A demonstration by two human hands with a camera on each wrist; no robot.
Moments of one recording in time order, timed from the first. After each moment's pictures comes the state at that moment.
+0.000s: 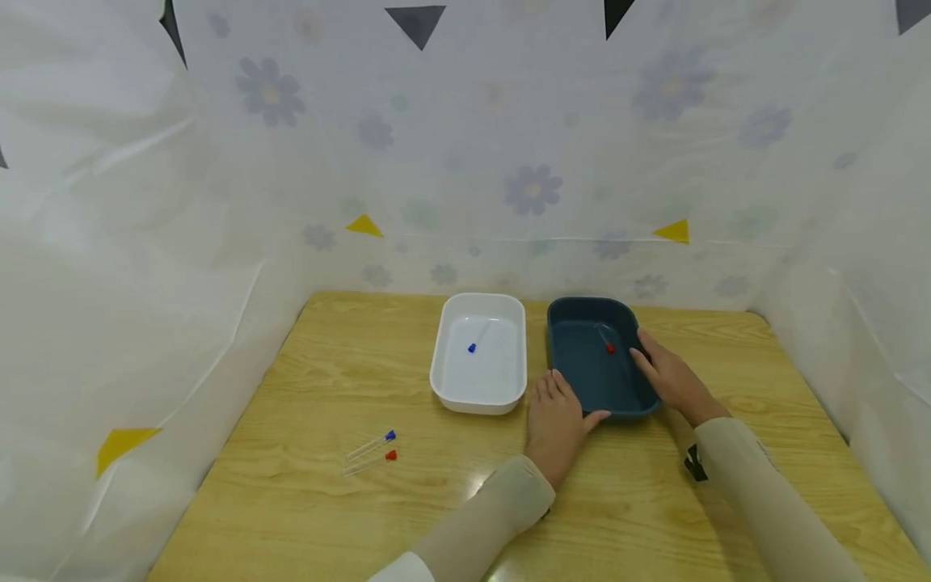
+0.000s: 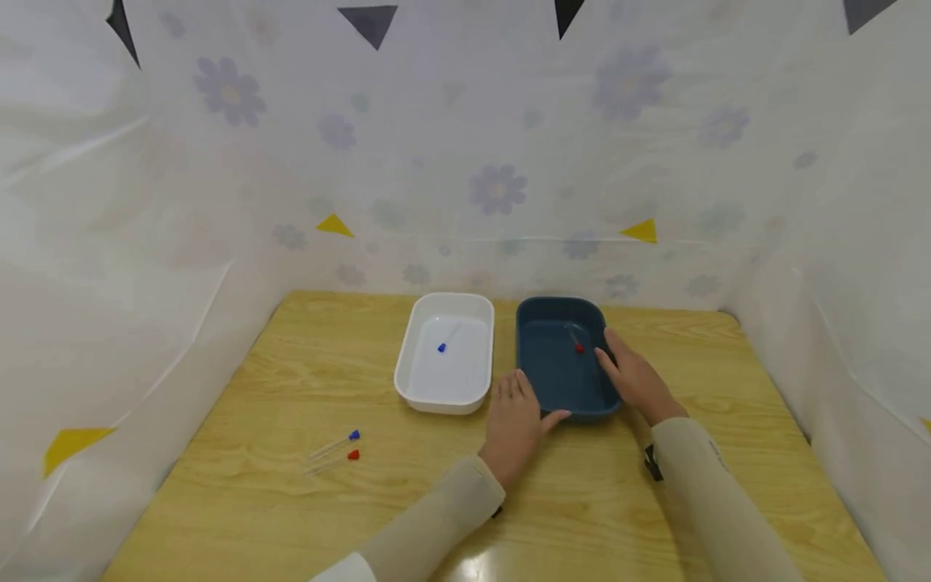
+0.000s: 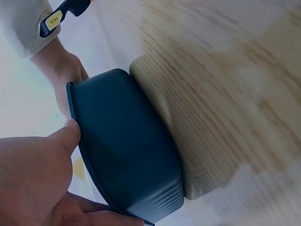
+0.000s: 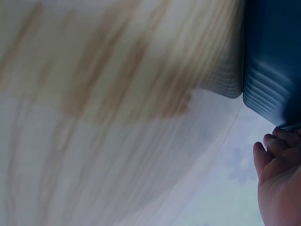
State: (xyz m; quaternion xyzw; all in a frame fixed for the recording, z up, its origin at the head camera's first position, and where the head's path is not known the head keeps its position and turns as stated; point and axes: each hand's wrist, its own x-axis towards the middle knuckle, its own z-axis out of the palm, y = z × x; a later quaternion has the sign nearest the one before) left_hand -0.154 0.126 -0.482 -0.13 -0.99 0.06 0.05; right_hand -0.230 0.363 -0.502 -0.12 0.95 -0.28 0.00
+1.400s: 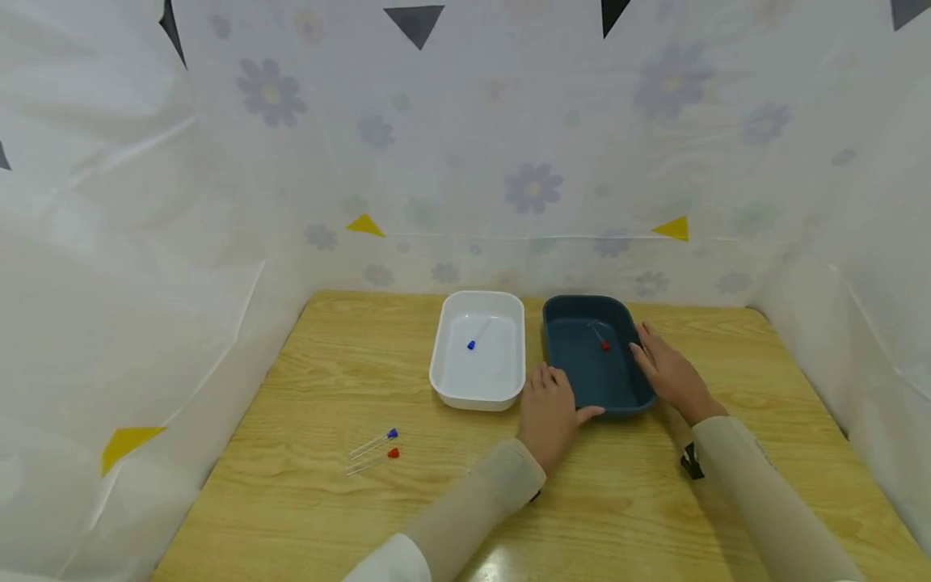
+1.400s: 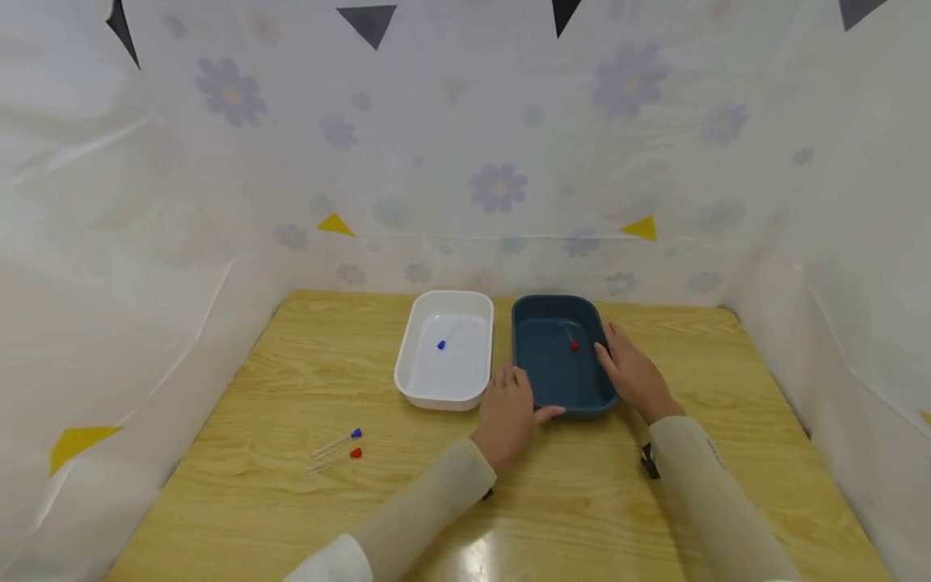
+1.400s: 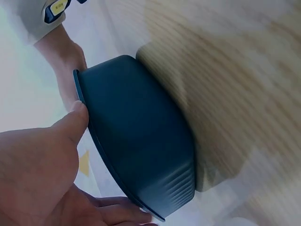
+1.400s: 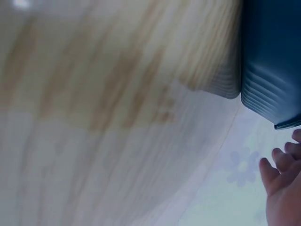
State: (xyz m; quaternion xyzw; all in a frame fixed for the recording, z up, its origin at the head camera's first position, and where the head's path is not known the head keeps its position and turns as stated) left_hand -0.158 0.117 -0.475 -0.18 -0.98 0.04 0.10; right_hand -0.215 0.367 -0.501 -0.08 0.97 -0.24 -0.05
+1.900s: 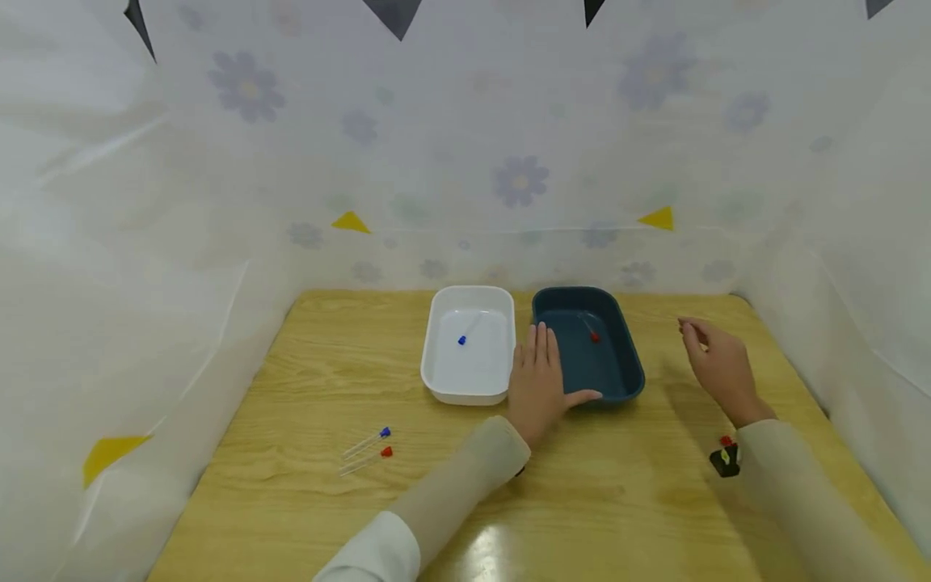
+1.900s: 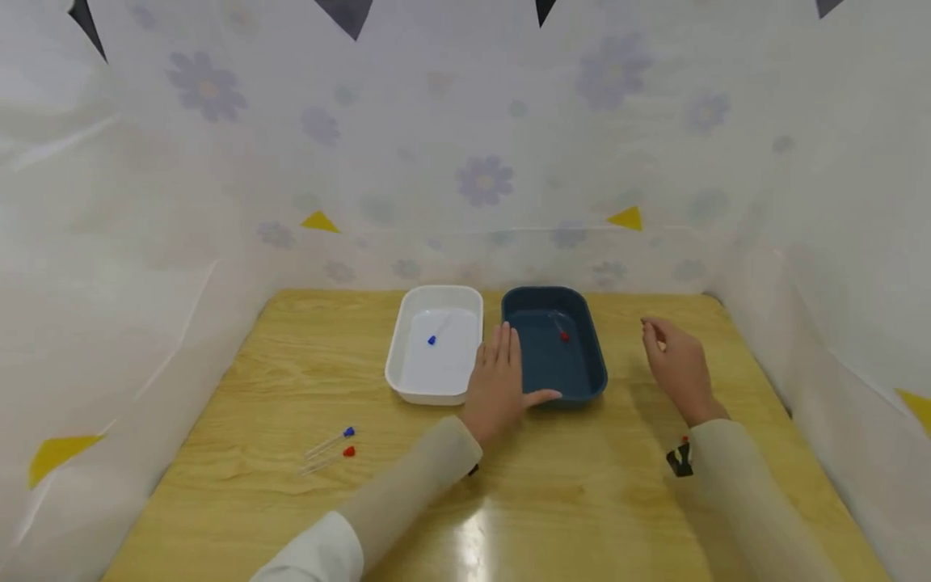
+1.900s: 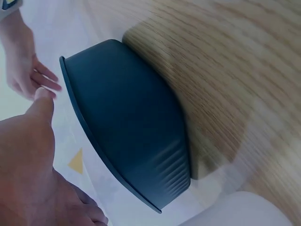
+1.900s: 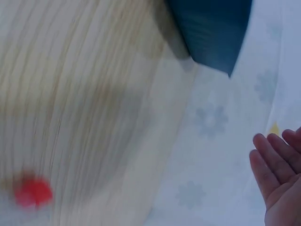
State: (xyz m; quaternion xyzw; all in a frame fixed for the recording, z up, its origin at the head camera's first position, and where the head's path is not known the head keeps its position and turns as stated) left_hand -0.184 0.109 -0.473 -0.23 -0.96 0.02 0.15; right_hand -0.169 0.393 -0.451 -0.03 0.93 -0.27 -0.26
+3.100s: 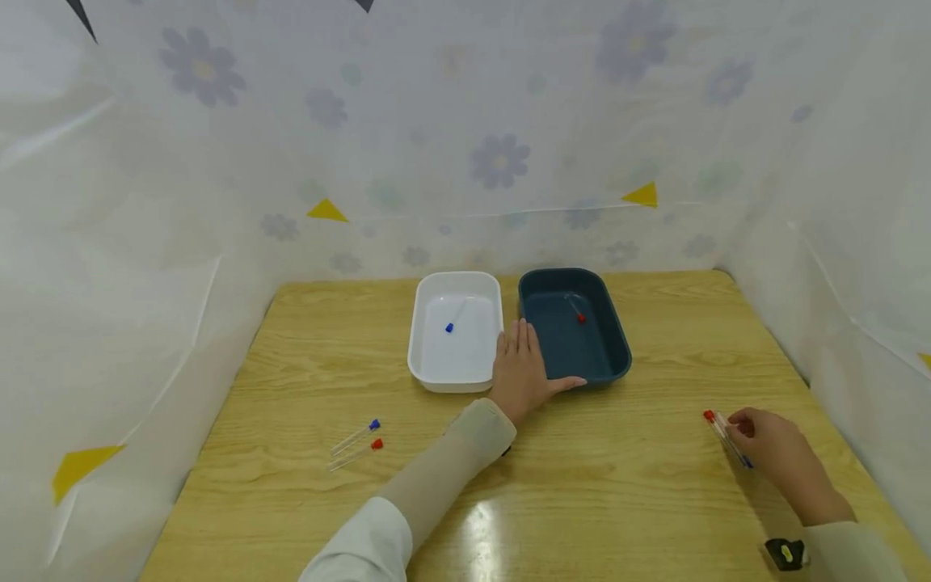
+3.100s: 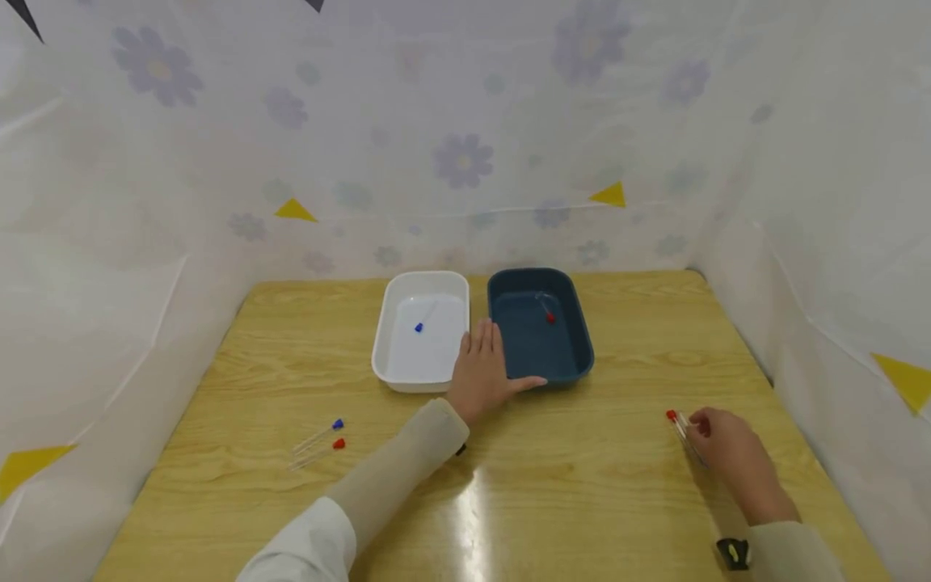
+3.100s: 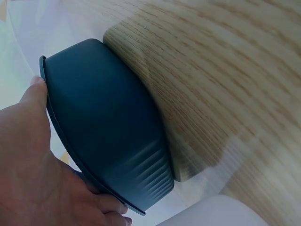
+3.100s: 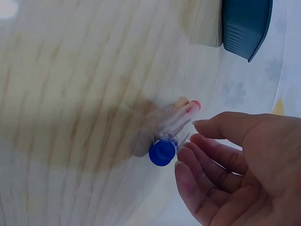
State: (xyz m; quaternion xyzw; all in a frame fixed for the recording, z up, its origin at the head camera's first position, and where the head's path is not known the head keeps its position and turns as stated) left_hand -0.180 0.089 -0.468 -0.22 -0.97 0.01 0.05; right_hand -0.039 0.424 -0.472 0.05 0.98 -0.19 0.04
